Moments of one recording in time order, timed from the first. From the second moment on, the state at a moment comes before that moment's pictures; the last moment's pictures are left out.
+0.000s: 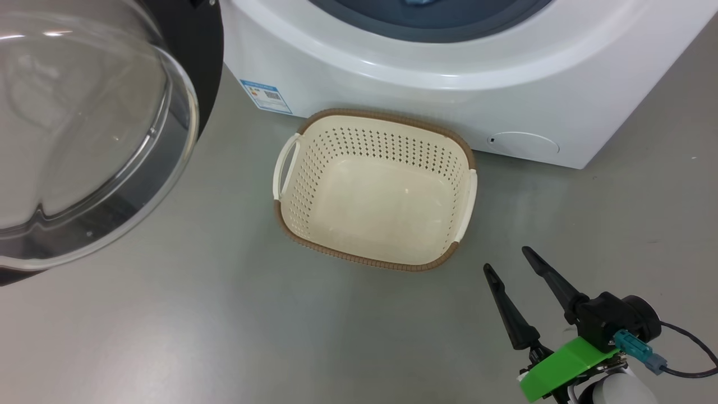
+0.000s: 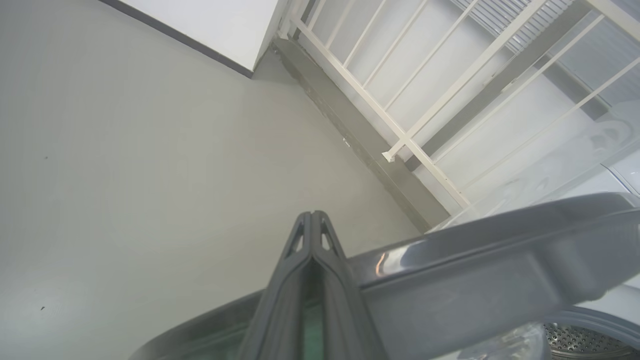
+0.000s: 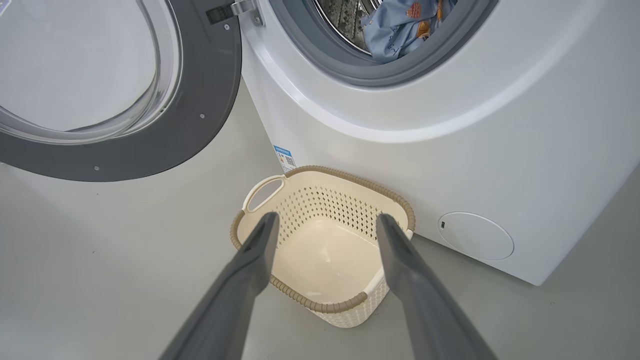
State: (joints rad) left arm -0.65 0.88 0.06 0.69 -1.52 -0.12 0.29; right arm -0.15 -0.19 0.22 0.18 0.20 0.13 -0.26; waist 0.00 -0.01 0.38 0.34
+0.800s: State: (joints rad) left arm -0.57 0.90 0.06 0.58 -1.62 -0.12 0.50; right arm -0.14 -0.17 0.20 0.18 0.19 0.13 -0.26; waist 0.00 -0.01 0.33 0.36
